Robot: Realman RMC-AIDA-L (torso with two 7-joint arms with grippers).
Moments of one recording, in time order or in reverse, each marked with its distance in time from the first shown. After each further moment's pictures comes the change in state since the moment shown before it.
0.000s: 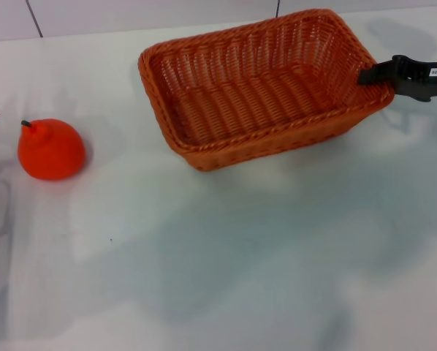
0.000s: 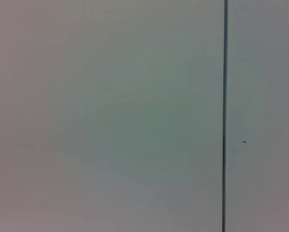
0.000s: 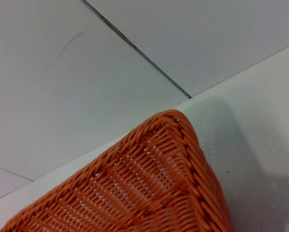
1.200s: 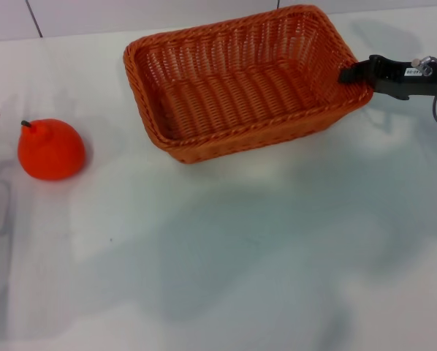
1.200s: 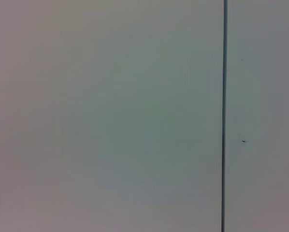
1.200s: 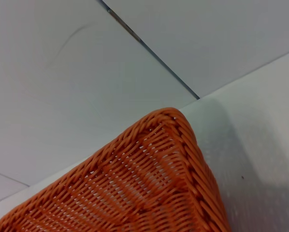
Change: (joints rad) left arm 0.000 -0.001 0.000 0.000 0.000 0.000 0.000; right arm 0.028 0.044 -0.025 0.020 0.006 0.095 -0.010
